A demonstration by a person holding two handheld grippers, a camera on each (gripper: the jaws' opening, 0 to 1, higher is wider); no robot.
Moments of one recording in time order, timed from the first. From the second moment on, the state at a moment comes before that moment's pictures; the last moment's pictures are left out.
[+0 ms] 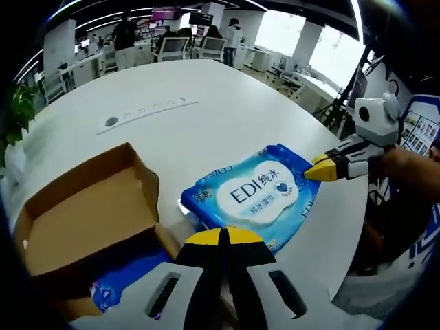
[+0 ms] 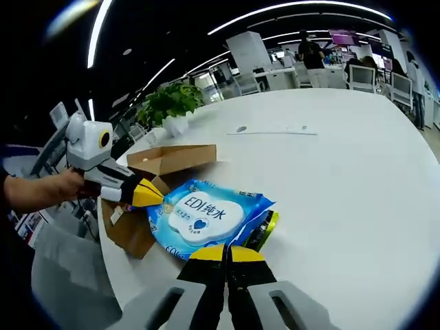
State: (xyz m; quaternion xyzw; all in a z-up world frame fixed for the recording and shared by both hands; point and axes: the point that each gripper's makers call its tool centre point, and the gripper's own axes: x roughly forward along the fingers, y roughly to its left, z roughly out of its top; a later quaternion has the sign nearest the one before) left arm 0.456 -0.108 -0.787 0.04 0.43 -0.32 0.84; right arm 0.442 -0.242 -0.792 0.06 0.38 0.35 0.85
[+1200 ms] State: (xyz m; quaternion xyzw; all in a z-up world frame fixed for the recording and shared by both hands) left arm 0.451 -0.108 -0.808 0.19 0.43 -0.34 0.81; right arm 0.441 -0.241 -0.827 0.05 0.39 0.33 0.86
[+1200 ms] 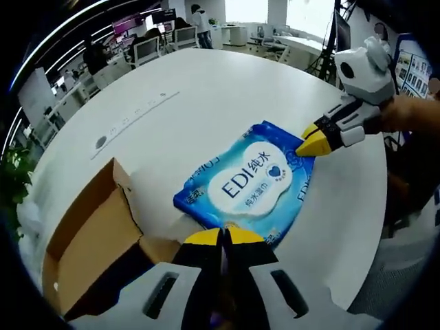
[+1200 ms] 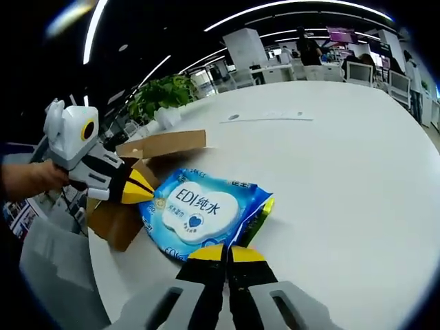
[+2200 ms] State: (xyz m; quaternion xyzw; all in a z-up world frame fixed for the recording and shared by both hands) left arm 0.449 -0.102 -0.770 0.08 0.42 -0.34 0.84; right arm 0.425 -0.254 -0.805 0.00 0.38 0.31 0.87
